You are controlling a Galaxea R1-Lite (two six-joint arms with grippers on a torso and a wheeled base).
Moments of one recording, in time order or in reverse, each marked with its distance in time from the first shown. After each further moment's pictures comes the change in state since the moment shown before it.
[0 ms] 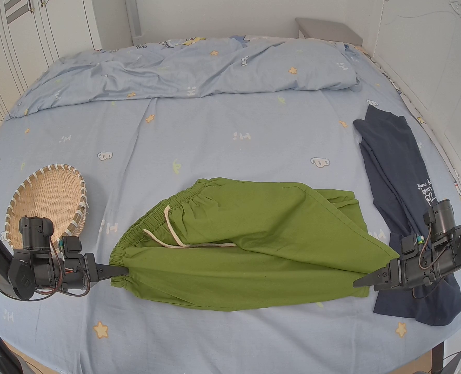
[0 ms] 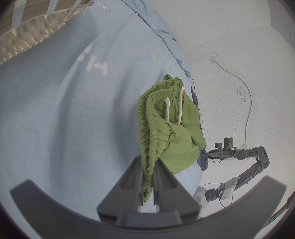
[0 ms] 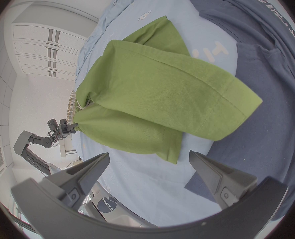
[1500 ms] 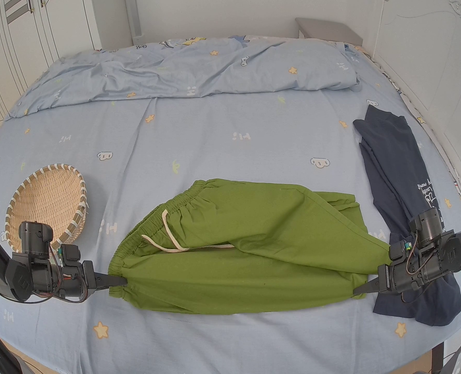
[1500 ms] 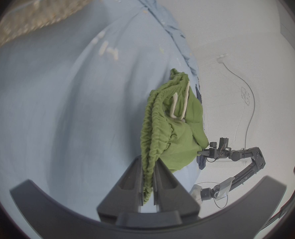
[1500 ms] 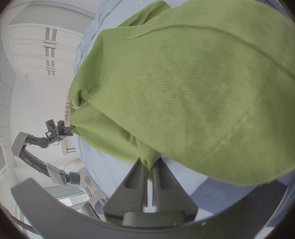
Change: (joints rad) left arm 0.015 -0.017 0.014 0.103 0.000 0.003; right arm 0.024 0.127 0.009 -0.108 0.006 0.012
